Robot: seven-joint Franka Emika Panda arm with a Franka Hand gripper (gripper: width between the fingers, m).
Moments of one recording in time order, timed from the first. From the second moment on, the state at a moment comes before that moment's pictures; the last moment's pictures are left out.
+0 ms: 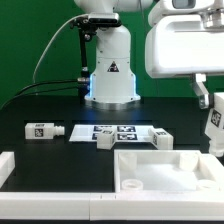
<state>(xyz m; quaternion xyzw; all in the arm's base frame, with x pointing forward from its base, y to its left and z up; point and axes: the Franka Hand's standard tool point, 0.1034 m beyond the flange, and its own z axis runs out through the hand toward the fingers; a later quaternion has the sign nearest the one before) 0.639 0.118 0.147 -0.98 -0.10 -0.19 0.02</state>
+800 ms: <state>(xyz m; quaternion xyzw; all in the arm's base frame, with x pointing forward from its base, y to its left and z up) 0.633 0.109 0.119 -0.97 -0.10 -0.20 0.01</state>
